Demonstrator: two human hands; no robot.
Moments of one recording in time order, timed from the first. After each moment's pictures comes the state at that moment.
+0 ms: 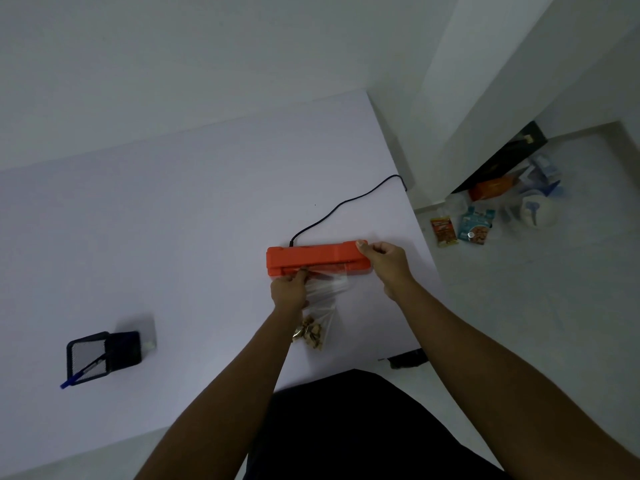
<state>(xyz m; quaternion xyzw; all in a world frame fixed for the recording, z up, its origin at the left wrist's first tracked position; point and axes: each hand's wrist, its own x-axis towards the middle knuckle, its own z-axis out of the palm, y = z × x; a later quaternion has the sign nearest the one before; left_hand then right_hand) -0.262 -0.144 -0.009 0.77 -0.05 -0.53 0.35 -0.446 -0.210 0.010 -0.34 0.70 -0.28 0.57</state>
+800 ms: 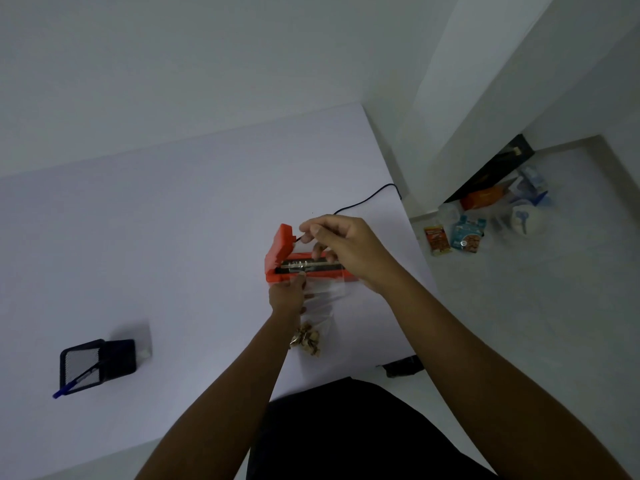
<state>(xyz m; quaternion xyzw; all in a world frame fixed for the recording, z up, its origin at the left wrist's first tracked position) -0.260 -0.147 -0.006 0.77 -0.05 -0.54 0.34 -0.387 -0.212 0.143 -0.54 0.48 -0.25 0.64</state>
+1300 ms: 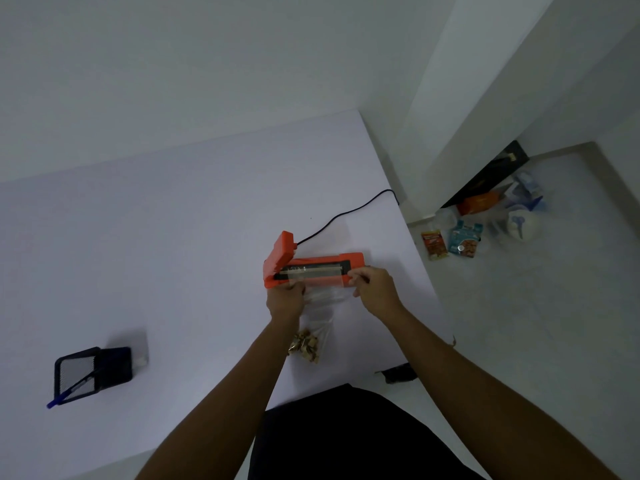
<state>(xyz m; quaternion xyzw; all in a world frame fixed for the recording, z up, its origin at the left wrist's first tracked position) -0.260 -0.148 -0.002 0.79 -0.13 -0.50 0.33 -0.439 -0.183 0.012 -0.54 0.67 -0.17 0.47</state>
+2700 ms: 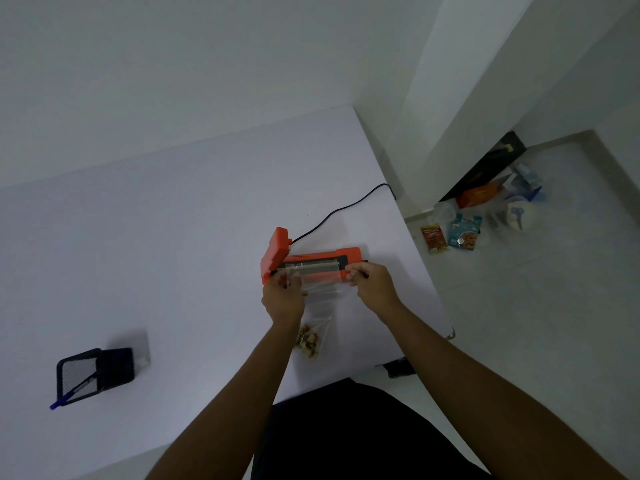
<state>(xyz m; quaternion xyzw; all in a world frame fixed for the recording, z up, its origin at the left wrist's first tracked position) -0.270 -0.139 0.017 0.80 -0.19 -0.41 0.40 -0.442 -0.180 -0.008 -0.49 0.66 -0.23 0.52</state>
